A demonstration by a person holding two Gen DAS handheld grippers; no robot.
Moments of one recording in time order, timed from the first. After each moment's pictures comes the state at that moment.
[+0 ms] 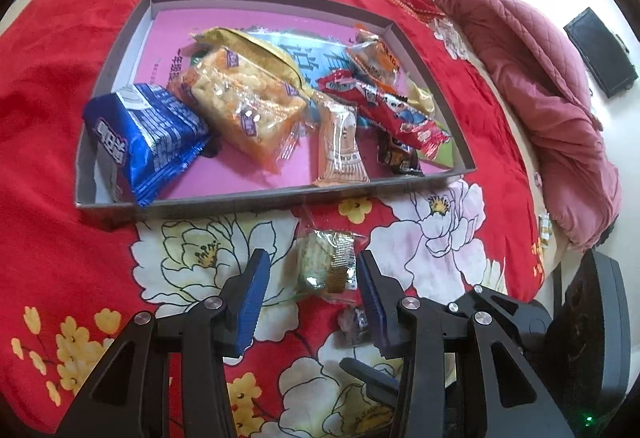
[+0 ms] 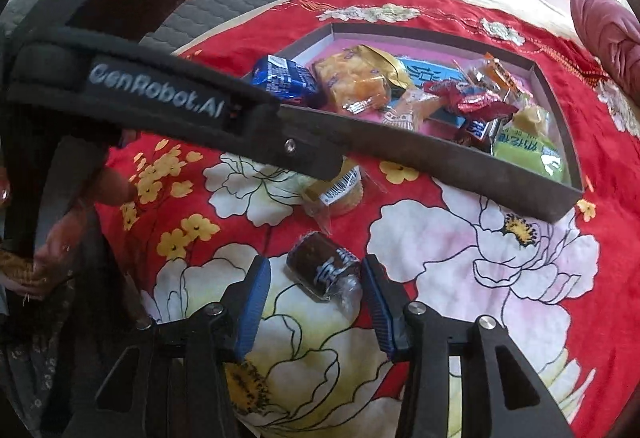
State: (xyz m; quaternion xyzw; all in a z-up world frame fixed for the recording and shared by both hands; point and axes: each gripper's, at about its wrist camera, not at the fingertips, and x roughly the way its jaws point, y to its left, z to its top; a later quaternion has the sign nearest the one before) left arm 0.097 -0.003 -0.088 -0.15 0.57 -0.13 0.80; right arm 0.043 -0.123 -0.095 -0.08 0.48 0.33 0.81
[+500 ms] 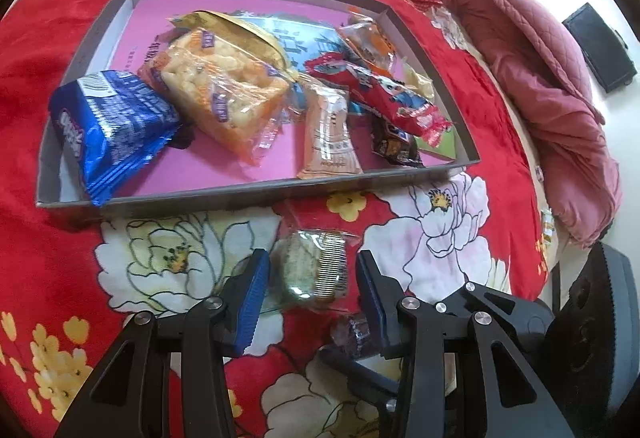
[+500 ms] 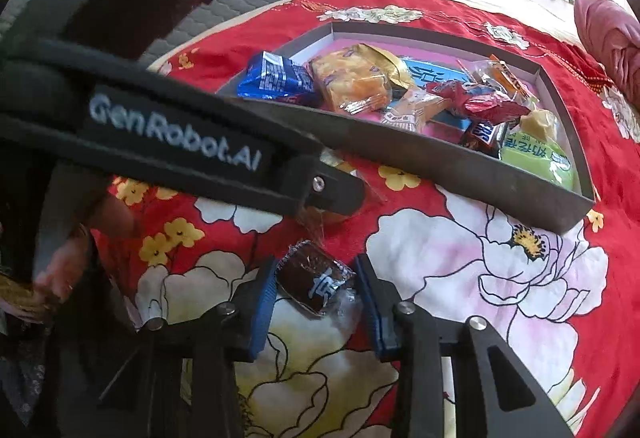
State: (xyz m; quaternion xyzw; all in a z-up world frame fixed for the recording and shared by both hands) left arm 0.102 -0.021 -0.103 -0.15 0.58 -0.13 0.79; right arm 0.044 -0.122 -0.101 -0.09 0.47 0.33 0.81
